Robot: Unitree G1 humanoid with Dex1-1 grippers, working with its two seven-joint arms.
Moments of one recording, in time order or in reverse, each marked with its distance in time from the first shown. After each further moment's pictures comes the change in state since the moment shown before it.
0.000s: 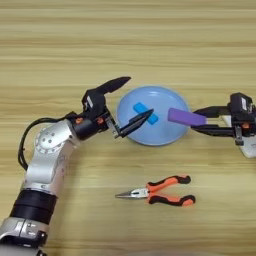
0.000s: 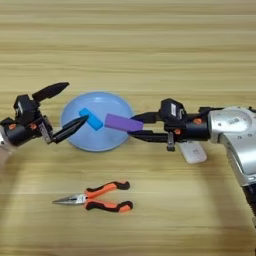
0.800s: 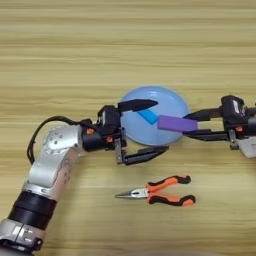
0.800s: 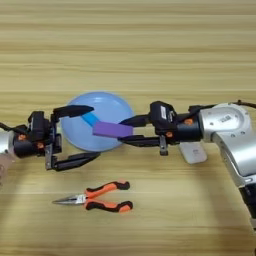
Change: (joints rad) left arm 0.012 0.042 -0.120 -0.077 -0.036 0.072 -0.209; right arm -0.001 -0.002 0.042 -0.134 0.017 0.083 0.016
